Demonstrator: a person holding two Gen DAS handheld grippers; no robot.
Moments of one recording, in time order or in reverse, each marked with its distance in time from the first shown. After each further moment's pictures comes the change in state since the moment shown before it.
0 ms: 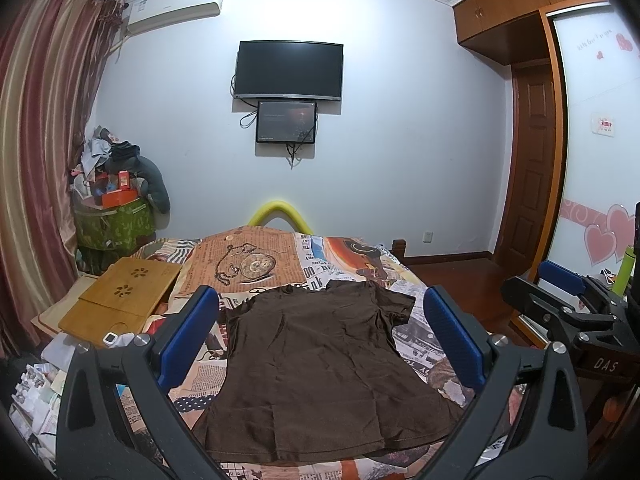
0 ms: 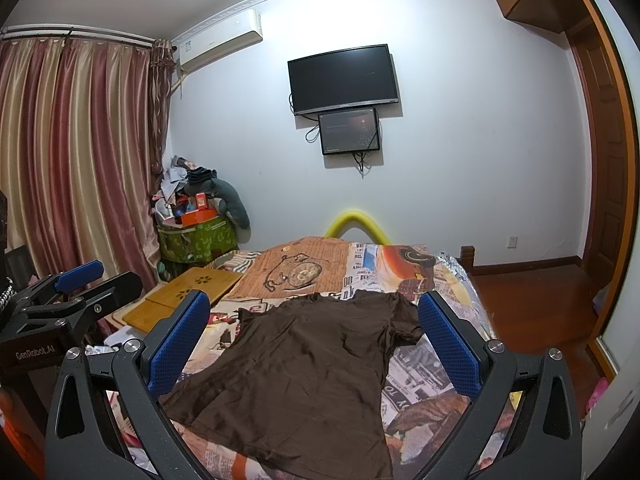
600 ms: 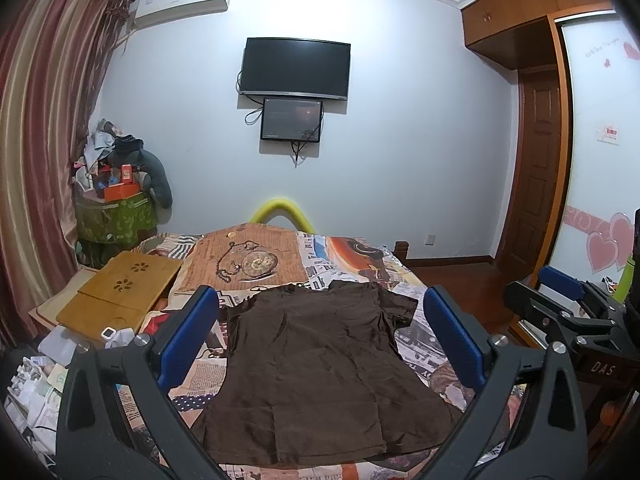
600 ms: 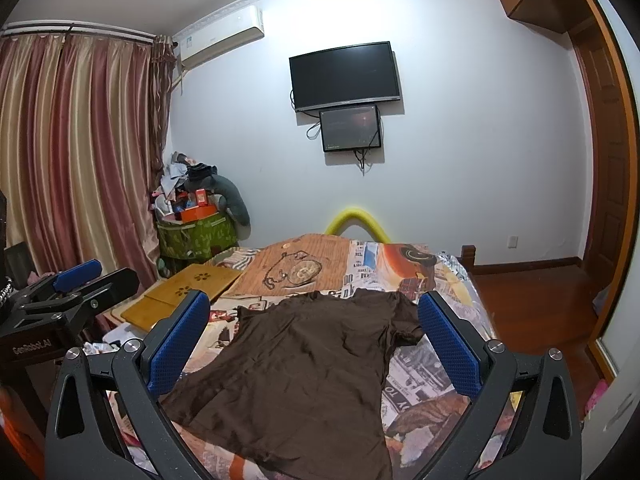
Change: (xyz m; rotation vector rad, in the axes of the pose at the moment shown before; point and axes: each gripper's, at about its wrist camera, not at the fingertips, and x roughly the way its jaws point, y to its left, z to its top) left arm 0.009 0.011 0.001 -0.030 0.005 0.010; right arm 0.008 0.000 0.001 -0.006 0.019 -0.002
